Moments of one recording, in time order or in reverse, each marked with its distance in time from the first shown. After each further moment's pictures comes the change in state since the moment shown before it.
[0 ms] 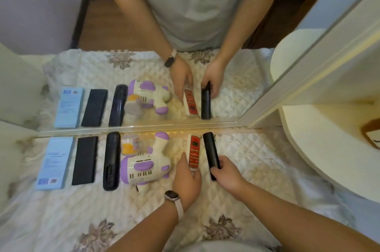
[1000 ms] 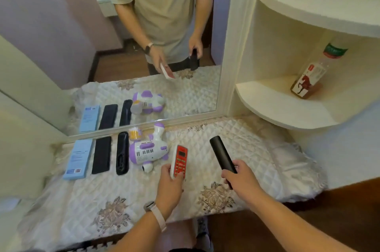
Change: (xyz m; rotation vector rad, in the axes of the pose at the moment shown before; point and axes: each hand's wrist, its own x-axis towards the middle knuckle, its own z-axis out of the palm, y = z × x) left_hand -0.145 -0.002 -0.048 -0.278 0.033 -0.046; right_hand -0.174 0.076 -0.020 0.320 0.149 -0.153
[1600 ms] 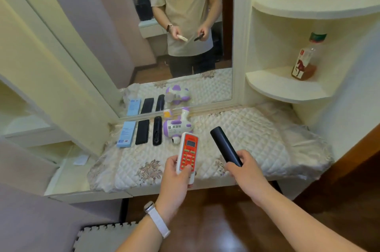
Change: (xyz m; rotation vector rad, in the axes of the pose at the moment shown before) left_hand -0.198 0.007 -0.064 -0.115 0.061 0.176; right_hand -0.165 0.032 0.012 -0.018 -0.070 -0.273
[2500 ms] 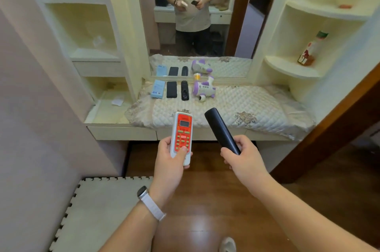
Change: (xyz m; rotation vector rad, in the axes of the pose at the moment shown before) left_hand -0.223 -0.084 -0.229 -0.210 0.042 0.098; right_hand -0.288 -0.010 0.198 -0.145 0.121 -0.200
